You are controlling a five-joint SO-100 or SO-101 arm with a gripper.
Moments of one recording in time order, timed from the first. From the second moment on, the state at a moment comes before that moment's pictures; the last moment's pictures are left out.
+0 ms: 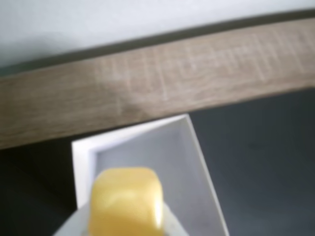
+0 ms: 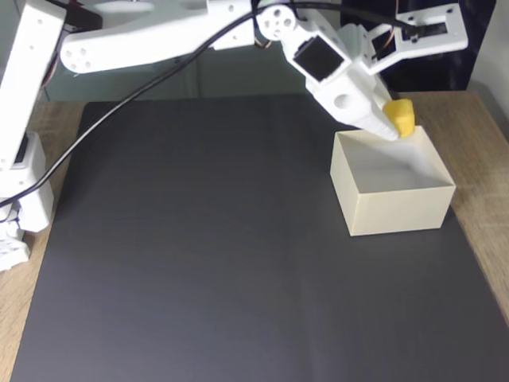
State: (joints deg) arm 17.7 58.3 56.9 37.5 185.0
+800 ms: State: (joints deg) arm 19.0 55.3 56.9 34.7 184.5
